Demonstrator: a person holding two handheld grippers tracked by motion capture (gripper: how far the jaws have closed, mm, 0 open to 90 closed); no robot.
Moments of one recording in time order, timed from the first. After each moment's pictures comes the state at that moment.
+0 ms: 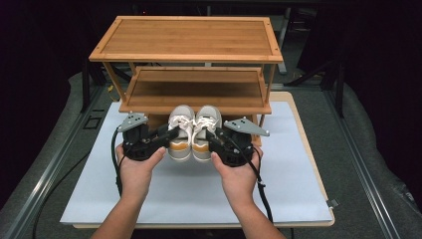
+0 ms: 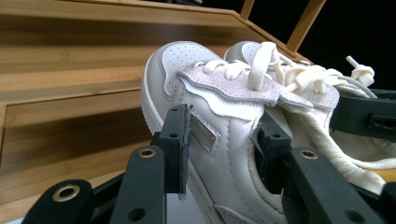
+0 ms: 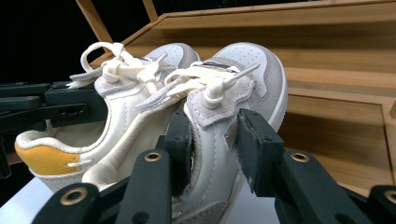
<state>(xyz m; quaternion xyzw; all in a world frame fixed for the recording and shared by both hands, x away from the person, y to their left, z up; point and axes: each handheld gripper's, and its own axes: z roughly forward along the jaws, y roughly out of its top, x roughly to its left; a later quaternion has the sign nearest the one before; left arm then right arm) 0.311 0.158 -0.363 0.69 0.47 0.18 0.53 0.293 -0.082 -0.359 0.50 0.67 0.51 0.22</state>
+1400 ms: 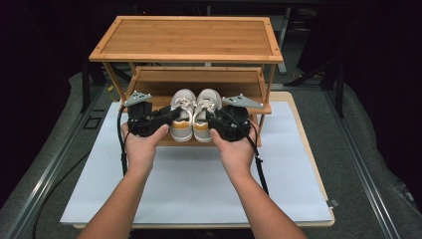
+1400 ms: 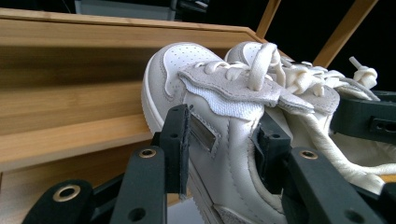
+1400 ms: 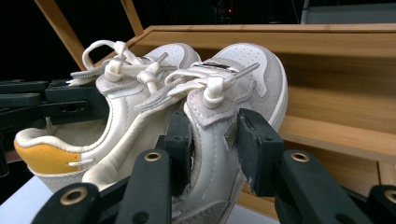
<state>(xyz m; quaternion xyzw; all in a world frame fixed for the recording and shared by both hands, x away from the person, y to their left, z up) 0.366 0.156 -0.352 0.68 0.47 0.18 0.53 0.346 -0.079 -0.344 0.49 0.68 0.50 0.23</state>
